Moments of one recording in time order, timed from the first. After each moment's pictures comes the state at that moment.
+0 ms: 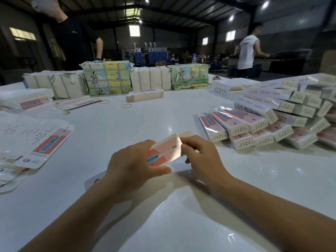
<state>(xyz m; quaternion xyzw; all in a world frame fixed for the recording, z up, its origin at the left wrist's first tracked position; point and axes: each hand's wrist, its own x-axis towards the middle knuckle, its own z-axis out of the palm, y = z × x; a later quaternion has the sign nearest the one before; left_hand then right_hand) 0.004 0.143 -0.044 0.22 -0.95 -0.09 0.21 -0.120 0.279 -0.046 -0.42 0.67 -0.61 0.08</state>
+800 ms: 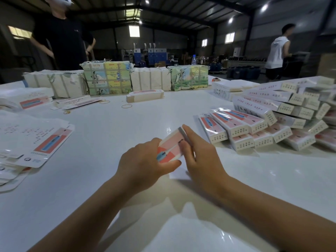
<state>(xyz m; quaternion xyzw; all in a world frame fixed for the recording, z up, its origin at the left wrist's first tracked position) -0.004 0.159 -0.035 0.22 -0.94 -0.15 0.22 -0.111 0.281 -0.045 -0.49 0.72 -0.48 -0.08</state>
